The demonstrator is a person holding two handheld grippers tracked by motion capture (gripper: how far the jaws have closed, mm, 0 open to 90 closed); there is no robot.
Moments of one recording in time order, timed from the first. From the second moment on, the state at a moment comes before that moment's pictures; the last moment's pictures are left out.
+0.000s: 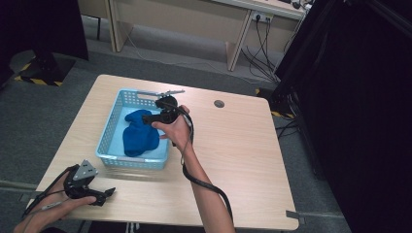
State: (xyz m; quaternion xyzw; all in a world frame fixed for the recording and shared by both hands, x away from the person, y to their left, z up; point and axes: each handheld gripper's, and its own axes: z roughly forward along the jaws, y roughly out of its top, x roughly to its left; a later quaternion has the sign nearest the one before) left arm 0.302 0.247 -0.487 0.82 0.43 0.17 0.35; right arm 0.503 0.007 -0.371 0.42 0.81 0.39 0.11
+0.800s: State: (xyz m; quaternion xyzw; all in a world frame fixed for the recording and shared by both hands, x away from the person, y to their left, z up) left arm 0.302 0.247 -0.487 0.82 0.43 0.17 0.35; right arm 0.503 -0.030 -0.365 0.43 0.80 0.40 0.12
